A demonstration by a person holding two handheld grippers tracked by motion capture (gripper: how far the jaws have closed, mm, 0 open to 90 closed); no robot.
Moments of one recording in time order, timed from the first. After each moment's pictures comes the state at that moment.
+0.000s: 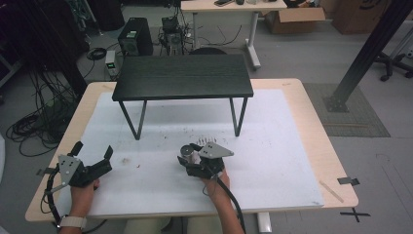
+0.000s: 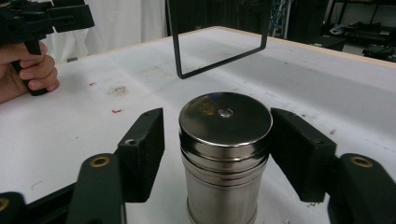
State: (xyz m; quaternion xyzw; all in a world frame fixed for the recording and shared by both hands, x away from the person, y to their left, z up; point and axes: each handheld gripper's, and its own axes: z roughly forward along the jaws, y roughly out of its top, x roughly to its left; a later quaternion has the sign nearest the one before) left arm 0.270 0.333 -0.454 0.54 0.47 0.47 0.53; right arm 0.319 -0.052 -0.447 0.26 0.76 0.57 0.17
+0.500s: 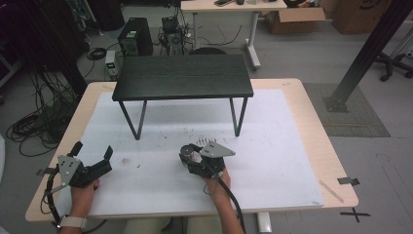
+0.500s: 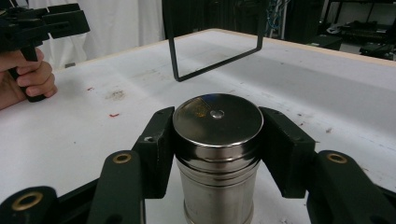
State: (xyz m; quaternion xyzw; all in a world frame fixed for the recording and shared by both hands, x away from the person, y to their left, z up) left arm 0.269 0.333 -0.454 0.53 0.46 0.47 0.53; right arm 0.320 -0.054 -0.447 0.27 0.75 0.58 0.16
